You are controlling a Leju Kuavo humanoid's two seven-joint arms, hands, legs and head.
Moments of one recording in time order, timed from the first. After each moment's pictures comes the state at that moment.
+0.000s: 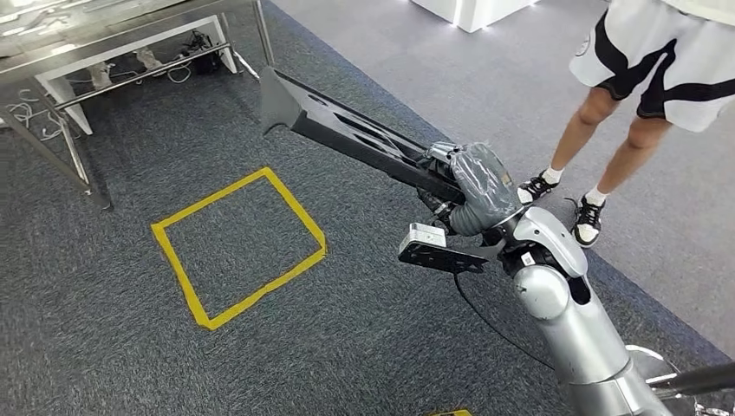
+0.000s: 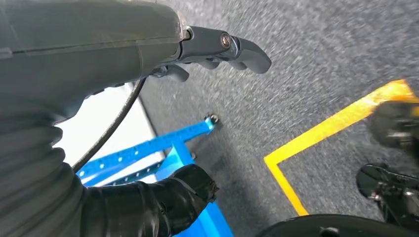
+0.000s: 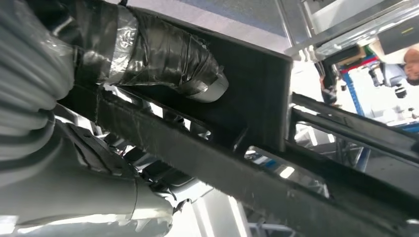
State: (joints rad) left arm -0.04 -0.24 1.28 -0.60 -1.49 -0.32 0.08; right arm -0.50 -0.21 0.54 -1.70 0.76 0.09 -0.24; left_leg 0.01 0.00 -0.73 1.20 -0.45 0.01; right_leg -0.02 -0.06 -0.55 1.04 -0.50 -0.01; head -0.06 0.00
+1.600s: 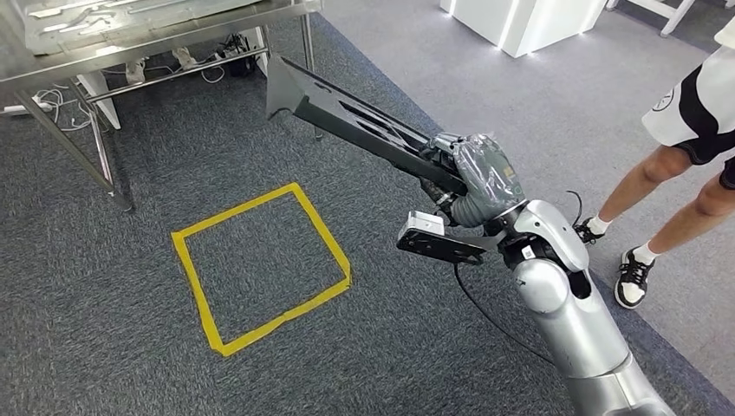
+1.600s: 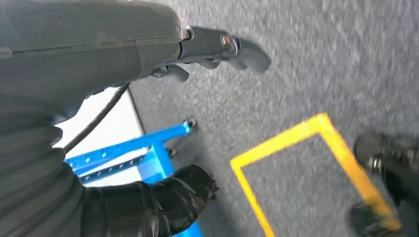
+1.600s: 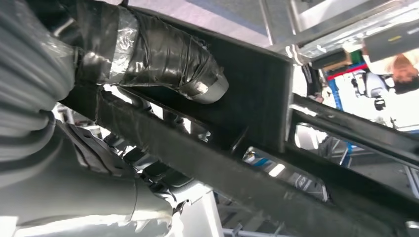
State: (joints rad) left arm -0.04 -0.24 1.28 -0.60 -1.49 -0.31 0.08; right arm -0.53 -0.21 0.54 -1.68 0.78 0.09 -0.21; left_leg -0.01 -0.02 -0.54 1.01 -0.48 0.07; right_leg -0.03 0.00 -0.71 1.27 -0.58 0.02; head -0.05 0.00
